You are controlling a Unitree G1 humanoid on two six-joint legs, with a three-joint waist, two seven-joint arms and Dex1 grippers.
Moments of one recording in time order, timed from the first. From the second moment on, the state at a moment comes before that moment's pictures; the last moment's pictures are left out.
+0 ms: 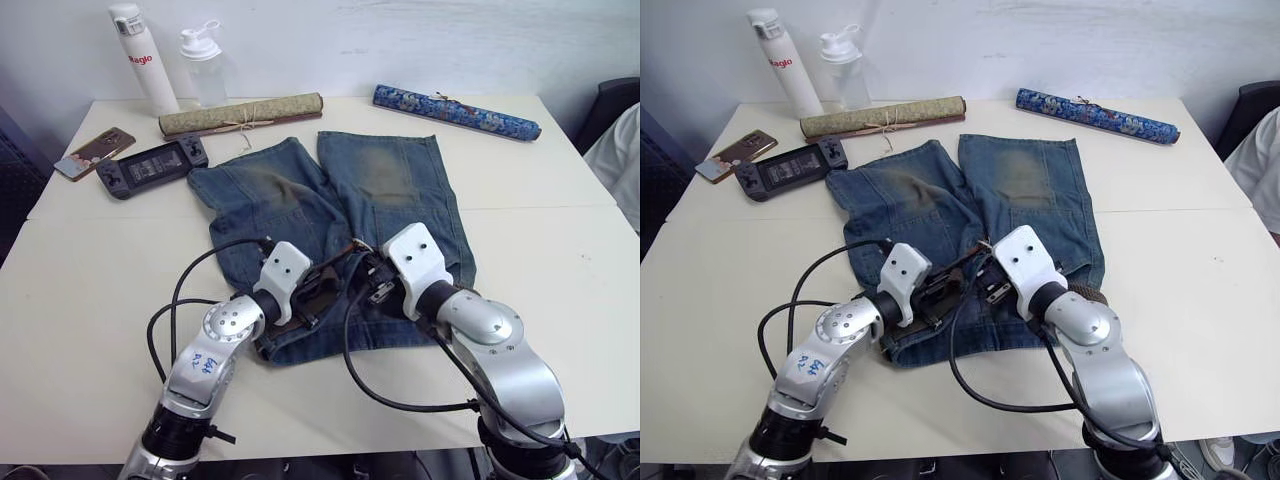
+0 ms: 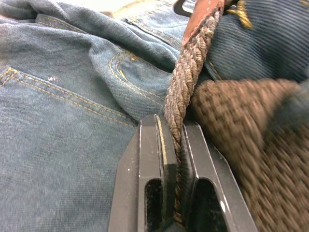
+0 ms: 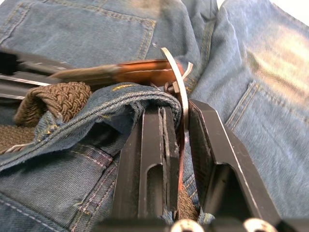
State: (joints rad) left arm -0.28 0.26 -0.22 -0.37 -0.13 0.63 -0.32; right arm -0.32 -0.26 0.23 -0.80 -0.11 1.09 0.45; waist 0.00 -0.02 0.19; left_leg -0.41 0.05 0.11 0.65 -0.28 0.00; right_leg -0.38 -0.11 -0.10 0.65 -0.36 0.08
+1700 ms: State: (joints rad) left arm -0.34 0.13 -0.26 -0.22 -0.11 0.48 -0.41; right arm -0.42 -0.96 0.20 -0.66 -0.11 0.42 0.79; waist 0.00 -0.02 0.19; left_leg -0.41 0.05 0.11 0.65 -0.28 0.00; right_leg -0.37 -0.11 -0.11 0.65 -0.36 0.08
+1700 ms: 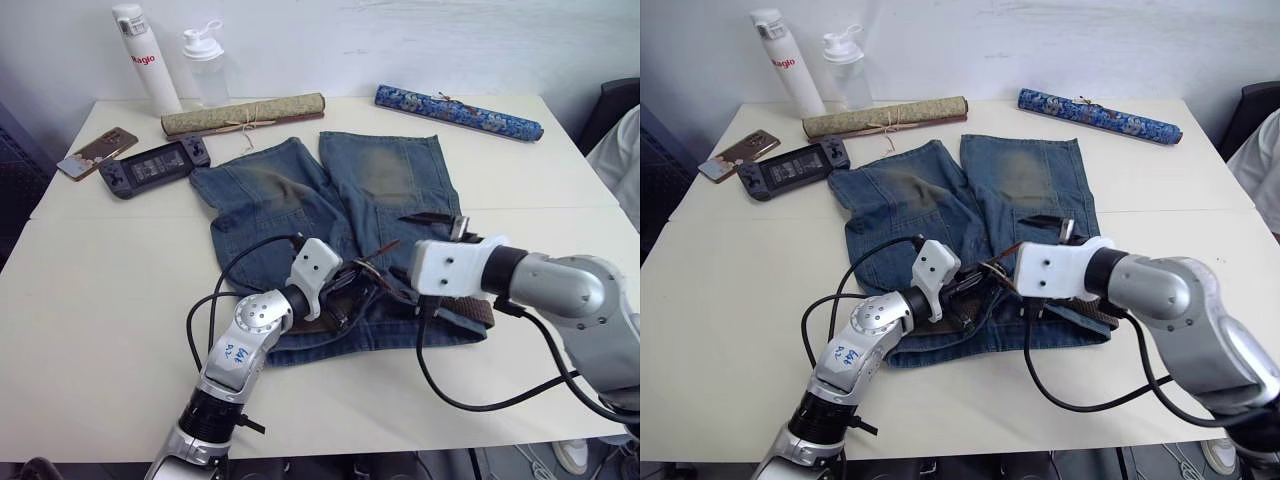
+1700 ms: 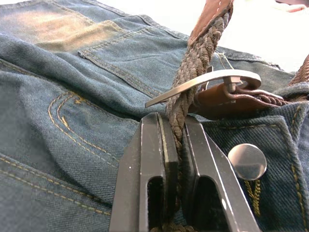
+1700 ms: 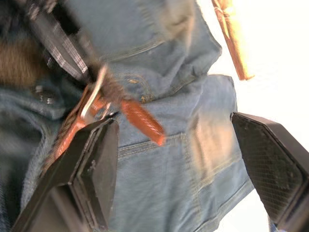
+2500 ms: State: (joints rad) left arm -0.35 0.16 -0.29 -0.22 -0.04 0.40 -0.42; right arm -0.44 -0.87 0.27 -0.47 -0.35 0.15 0.82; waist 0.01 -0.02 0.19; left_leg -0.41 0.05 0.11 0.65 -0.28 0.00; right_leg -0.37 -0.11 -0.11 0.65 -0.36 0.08
